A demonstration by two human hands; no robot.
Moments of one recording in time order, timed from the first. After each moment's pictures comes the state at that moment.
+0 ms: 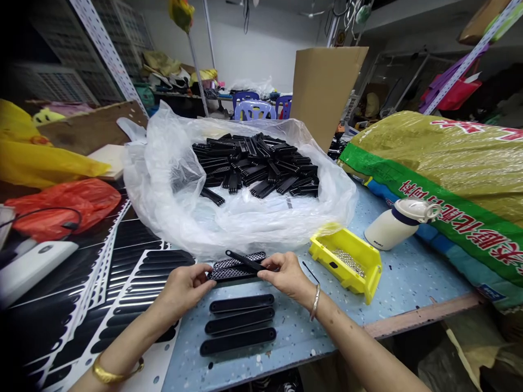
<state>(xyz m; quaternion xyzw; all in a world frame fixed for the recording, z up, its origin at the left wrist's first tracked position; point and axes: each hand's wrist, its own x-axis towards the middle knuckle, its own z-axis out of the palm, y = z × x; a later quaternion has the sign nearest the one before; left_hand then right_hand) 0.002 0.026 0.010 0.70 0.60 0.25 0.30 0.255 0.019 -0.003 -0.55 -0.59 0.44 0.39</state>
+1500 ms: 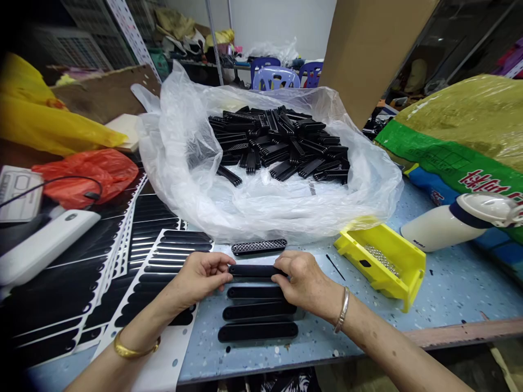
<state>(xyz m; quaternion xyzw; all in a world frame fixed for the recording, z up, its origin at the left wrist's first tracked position) -0.002 0.014 -0.005 0.54 0.54 0.28 0.58 0.249 0.006 0.018 -0.45 -0.85 0.20 0.21</state>
